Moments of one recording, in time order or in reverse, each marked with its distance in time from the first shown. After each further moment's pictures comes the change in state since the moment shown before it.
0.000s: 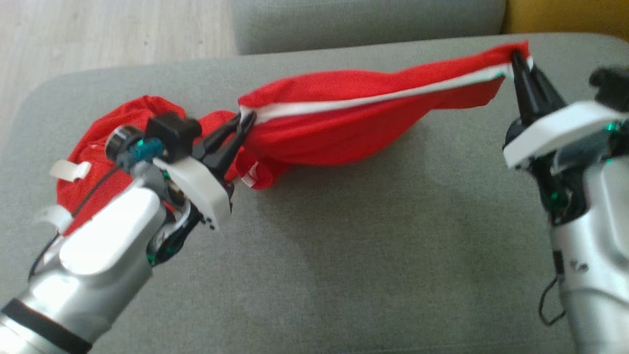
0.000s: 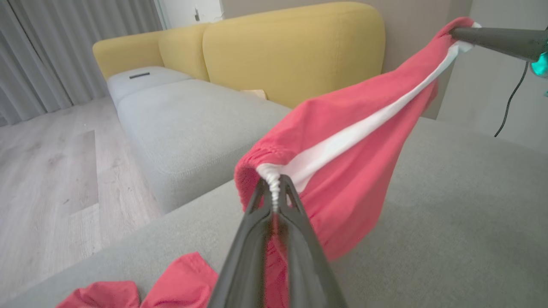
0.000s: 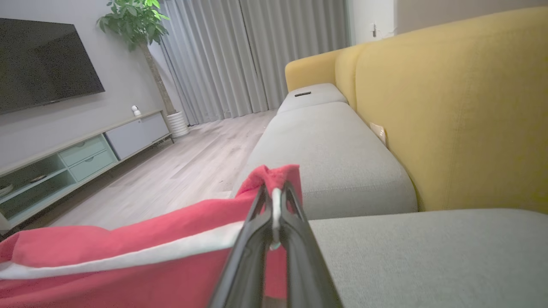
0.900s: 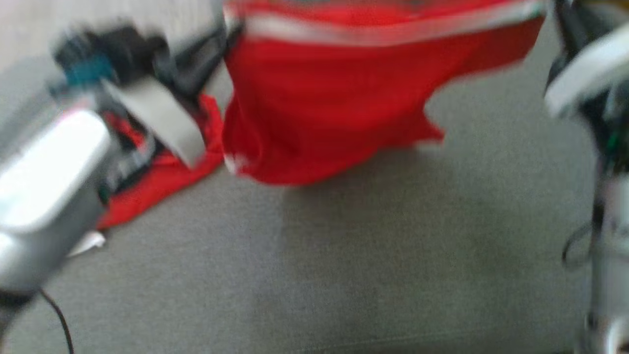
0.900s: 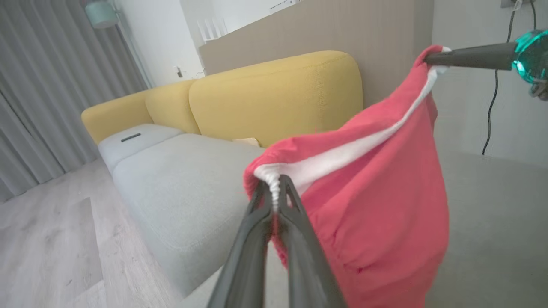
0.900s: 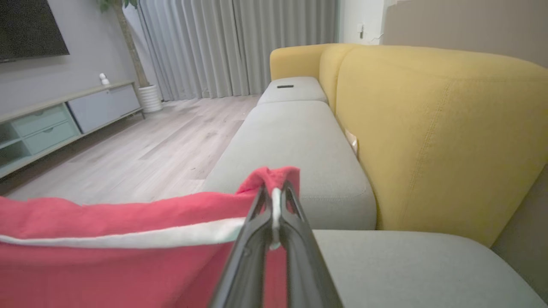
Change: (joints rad) left arm -0.133 0.116 0.059 -0.235 0.003 0.005 0.086; right arm -0.060 -0.002 -0.084 -0.291 -0.093 0.000 0.375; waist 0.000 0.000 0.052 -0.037
